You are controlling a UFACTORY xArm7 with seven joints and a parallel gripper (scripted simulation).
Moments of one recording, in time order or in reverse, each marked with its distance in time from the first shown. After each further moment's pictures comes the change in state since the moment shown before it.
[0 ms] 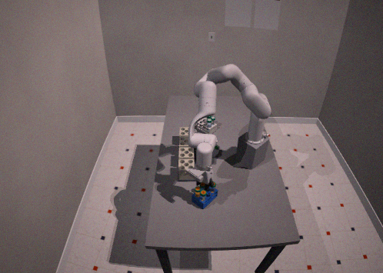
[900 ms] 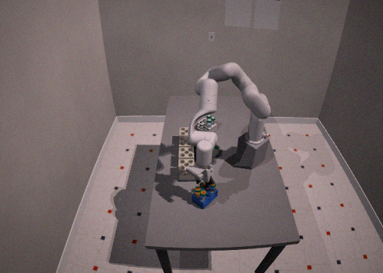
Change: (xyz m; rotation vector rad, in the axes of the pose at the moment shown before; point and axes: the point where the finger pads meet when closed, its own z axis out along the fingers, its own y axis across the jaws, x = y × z) arm 0.000 0.000 -0.014 0.000 0.000 0.000
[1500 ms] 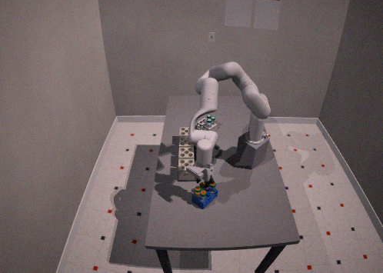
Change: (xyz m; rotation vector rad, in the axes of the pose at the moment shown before) arm 0.000 0.000 -0.007 0.000 -0.001 0.000
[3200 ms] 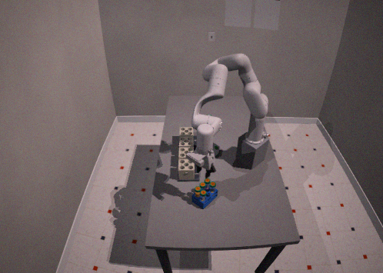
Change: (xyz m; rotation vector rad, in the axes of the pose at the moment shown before) arm 0.000 0.000 -0.088 0.001 0.000 0.000
